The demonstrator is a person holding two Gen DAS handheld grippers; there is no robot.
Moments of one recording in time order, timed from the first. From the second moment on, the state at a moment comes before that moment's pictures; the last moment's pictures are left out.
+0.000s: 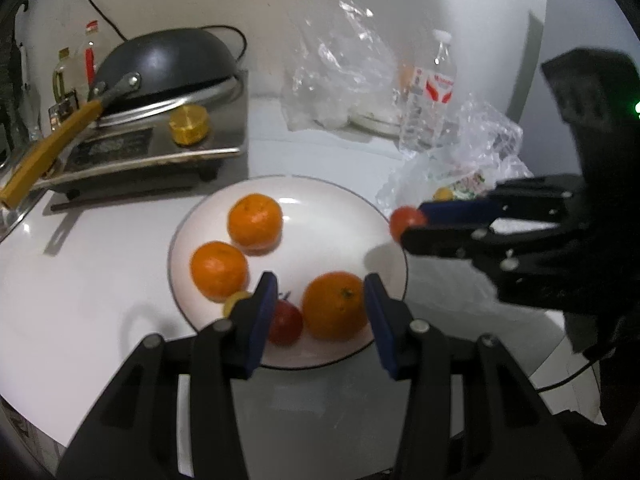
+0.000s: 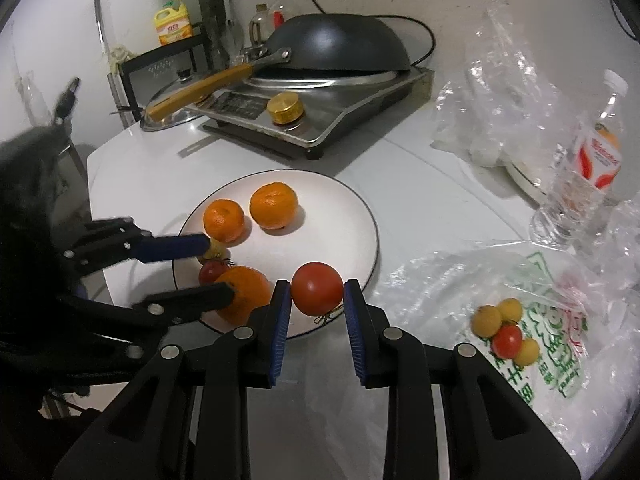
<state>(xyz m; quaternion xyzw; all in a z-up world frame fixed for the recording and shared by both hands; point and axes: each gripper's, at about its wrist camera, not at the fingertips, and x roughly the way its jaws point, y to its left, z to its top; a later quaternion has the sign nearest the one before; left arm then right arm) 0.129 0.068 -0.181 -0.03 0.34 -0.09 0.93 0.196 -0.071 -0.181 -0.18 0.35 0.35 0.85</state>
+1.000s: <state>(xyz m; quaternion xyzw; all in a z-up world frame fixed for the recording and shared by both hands) 0.117 0.093 -0.183 -0.05 0.34 -0.05 0.94 0.200 -0.049 -0.200 -0.19 0.39 0.35 0.83</state>
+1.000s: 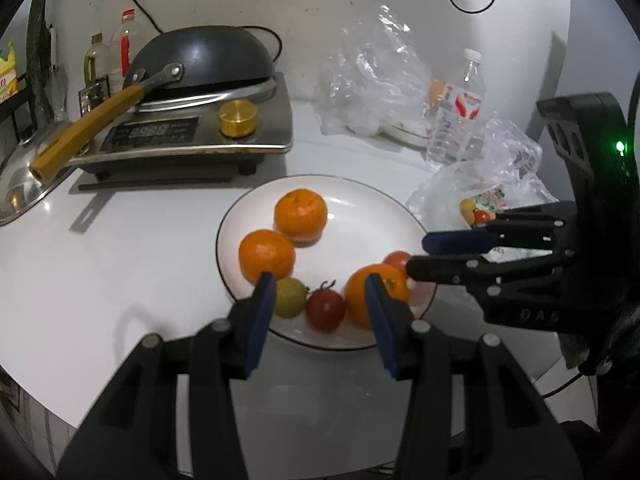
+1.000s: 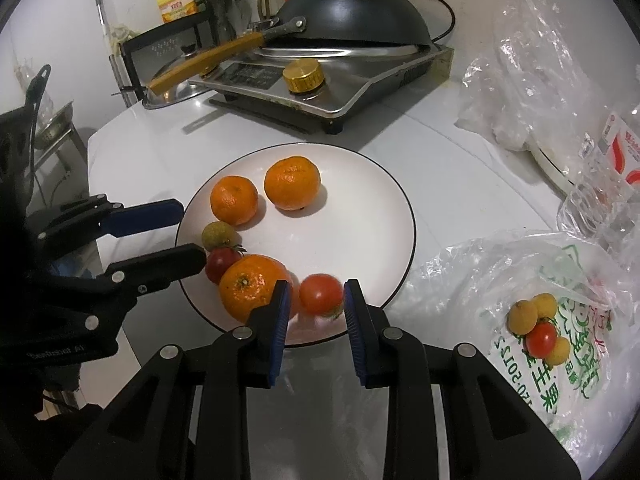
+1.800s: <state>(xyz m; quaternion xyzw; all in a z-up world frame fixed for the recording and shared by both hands) 0.114 0.052 -0.168 -0.02 0.33 -0.06 0.94 0.181 -0.099 -0.172 -0.16 0.35 0.34 0.86</state>
